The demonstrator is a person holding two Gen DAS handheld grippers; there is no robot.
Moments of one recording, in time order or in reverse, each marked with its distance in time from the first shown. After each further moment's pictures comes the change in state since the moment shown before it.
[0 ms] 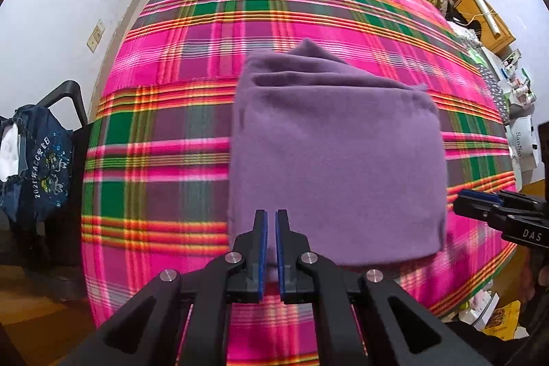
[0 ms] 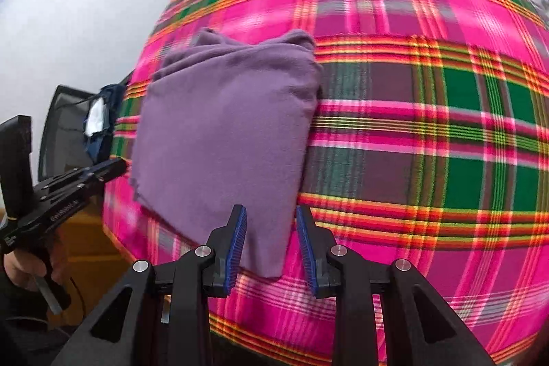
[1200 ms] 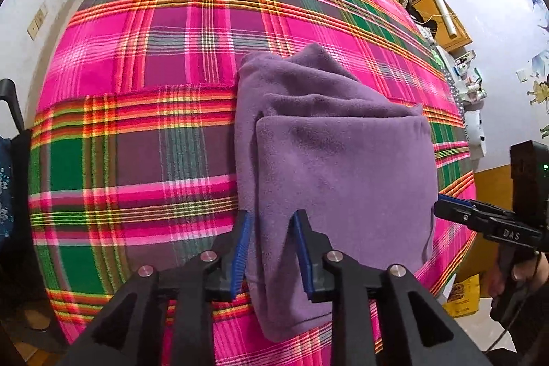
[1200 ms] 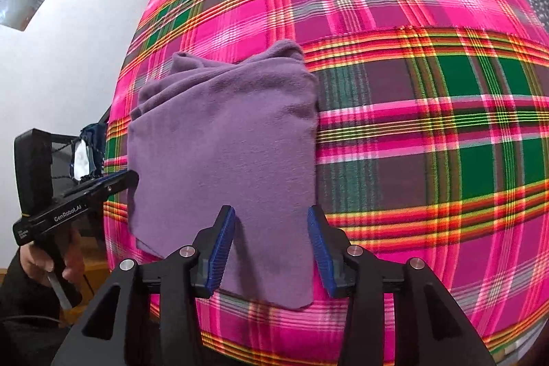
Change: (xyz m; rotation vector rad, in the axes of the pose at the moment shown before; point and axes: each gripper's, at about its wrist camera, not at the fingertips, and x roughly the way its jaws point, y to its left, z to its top) left arm 0.057 0.057 0.054 0.031 0.073 -0.320; right arm 0.006 0.007 0.010 0.170 -0.034 -0.037
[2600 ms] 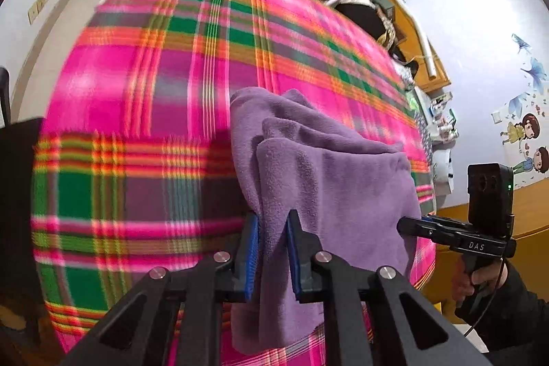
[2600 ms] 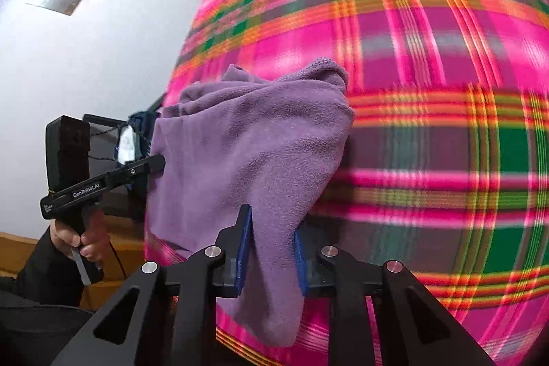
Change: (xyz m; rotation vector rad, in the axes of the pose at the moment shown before) left arm -0.040 0.007 0.025 -0.088 -0.118 -0.140; right arm -0.009 0.028 0.039 -0.138 0.006 0.211
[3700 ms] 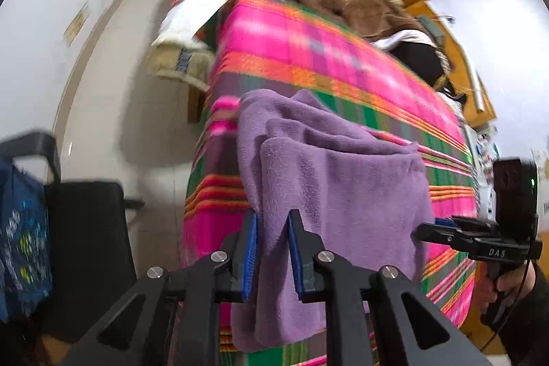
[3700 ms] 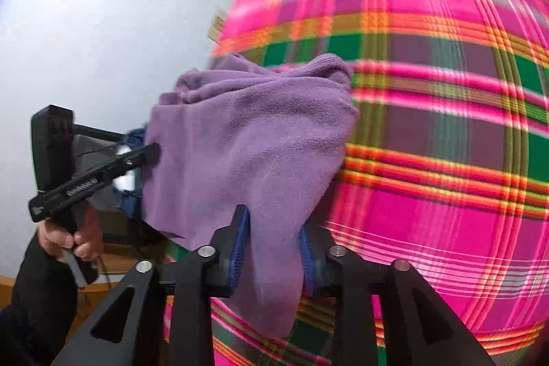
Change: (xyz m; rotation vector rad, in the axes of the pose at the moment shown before) left arm -0.020 0.143 0.153 -0.084 -0.028 0.182; right arm 0.127 0.077 0.176 -0.069 0.112 -0.058
